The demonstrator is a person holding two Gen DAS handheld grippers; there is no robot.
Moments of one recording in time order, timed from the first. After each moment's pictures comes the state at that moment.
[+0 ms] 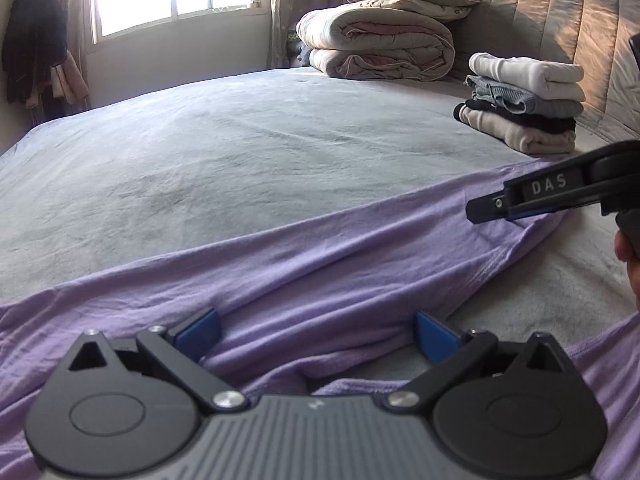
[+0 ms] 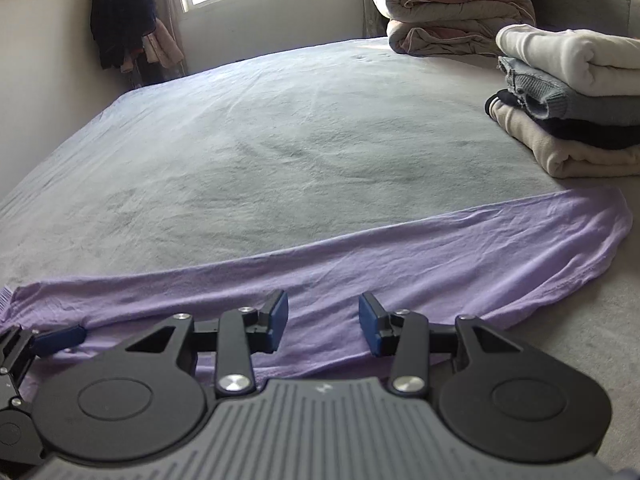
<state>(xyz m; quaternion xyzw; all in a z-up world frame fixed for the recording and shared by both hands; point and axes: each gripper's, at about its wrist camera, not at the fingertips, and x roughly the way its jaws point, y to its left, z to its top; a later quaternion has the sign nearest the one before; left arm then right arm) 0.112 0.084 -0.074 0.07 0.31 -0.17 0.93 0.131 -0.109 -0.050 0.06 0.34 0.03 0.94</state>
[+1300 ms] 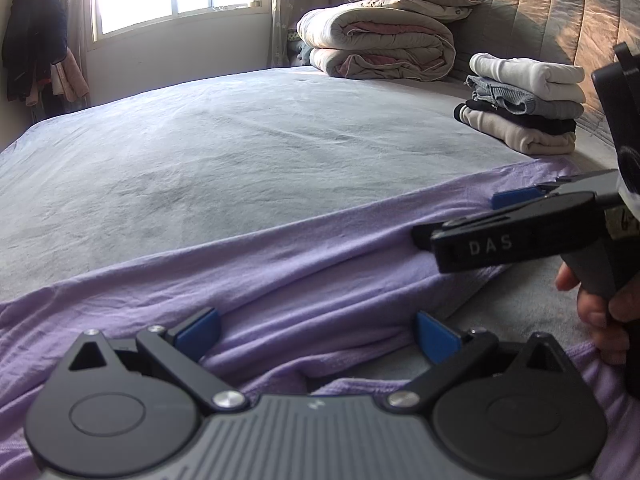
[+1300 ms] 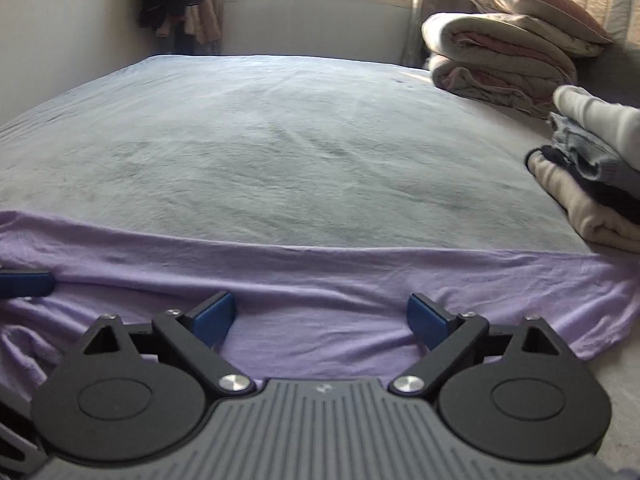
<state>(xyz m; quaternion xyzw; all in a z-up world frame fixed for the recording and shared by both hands) 0.111 0.085 -0.075 0.07 0.32 -0.17 0.93 0.143 -0.091 -0.071 -0.02 0.32 0.03 0.95</state>
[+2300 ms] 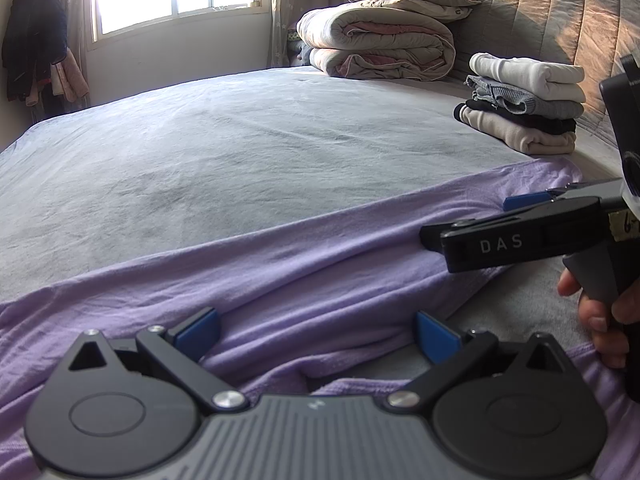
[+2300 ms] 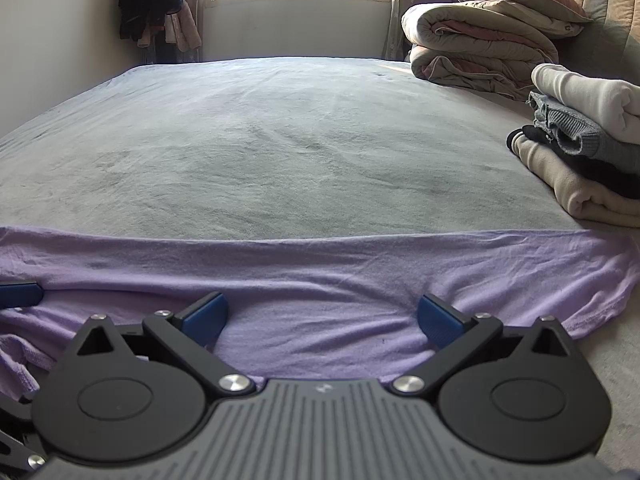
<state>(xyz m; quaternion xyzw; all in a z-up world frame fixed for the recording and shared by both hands) 0.111 0.085 -0.075 0.07 0.32 -0.17 0.93 0.141 -0.093 -0.074 -0.01 0.32 0.03 0.95</state>
